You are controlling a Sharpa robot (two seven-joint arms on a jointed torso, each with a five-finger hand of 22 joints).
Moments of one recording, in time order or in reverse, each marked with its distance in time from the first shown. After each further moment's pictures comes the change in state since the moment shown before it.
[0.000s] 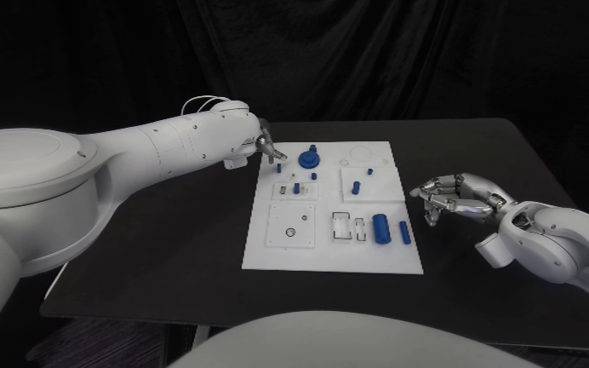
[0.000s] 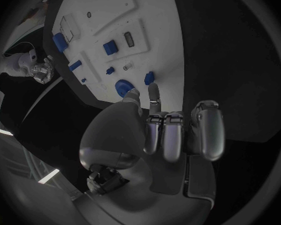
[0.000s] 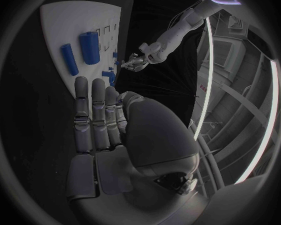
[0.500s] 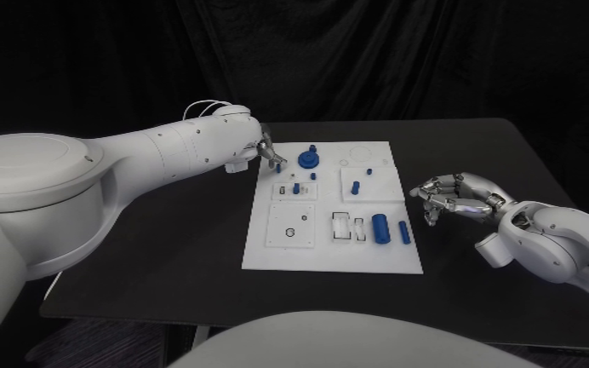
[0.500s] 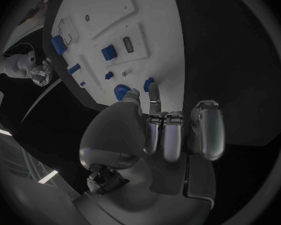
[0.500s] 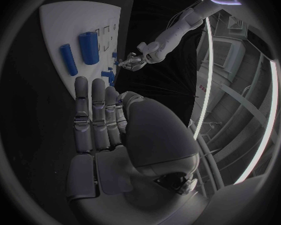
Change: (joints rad) left arm -0.018 0.019 0.000 -0.022 0.000 0.011 -0.002; left_hand 0.000 0.000 0.000 0.000 0.005 0.000 0.000 -0.005 0.000 0.000 0.000 0.000 0.000 0.000 0.000 0.000 0.000 0.000 0.000 0.000 -0.005 0.000; right arm 0.000 -0.002 0.000 0.003 -0.001 -0.001 0.004; right_hand 0.000 0.000 0.003 -0.003 0.000 0.000 0.000 0.000 0.000 0.000 0.000 0.000 0.000 0.000 0.000 0.000 0.000 0.000 0.000 0.000 0.000 0.000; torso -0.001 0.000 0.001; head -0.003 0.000
